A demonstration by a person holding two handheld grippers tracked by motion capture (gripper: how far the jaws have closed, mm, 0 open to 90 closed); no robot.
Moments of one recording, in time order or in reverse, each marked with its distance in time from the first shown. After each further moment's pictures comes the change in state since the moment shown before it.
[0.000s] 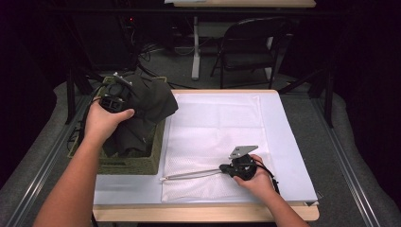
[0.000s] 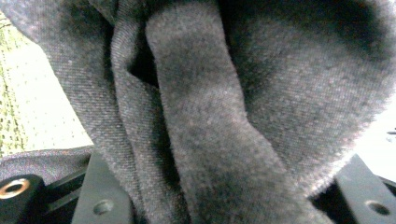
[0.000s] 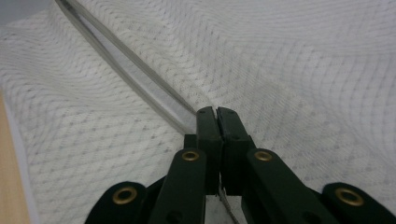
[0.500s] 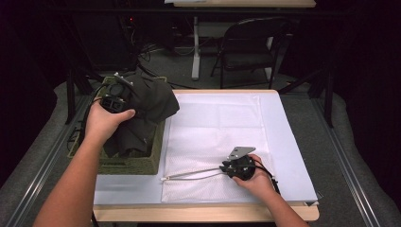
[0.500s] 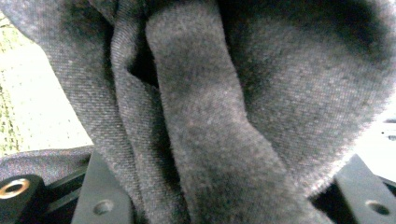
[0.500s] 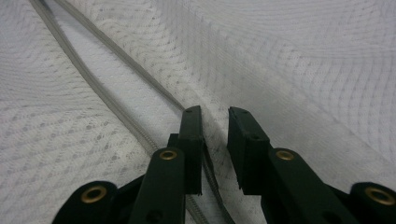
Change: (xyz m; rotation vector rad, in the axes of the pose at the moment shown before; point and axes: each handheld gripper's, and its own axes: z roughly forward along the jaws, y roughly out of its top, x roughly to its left) left arm -0.005 0.000 -0.001 0.002 -0.011 0.009; right arm -0.001 -0.003 0.006 0.018 -0.084 -0.065
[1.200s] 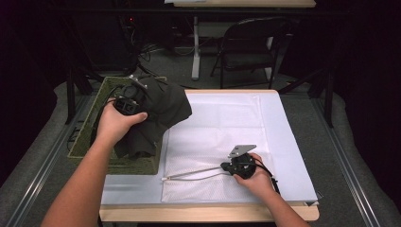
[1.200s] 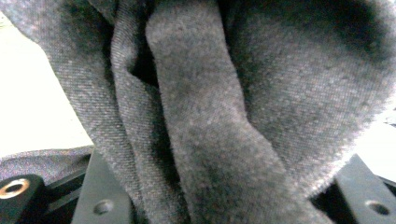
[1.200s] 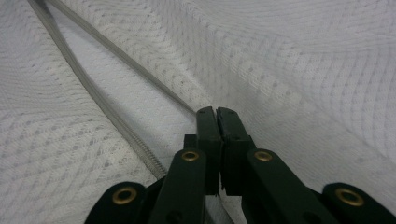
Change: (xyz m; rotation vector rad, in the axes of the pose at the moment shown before) left arm -0.032 0.008 0.011 0.017 -0.051 0.089; right arm -0.004 0.002 -0.001 0.016 0.027 0.048
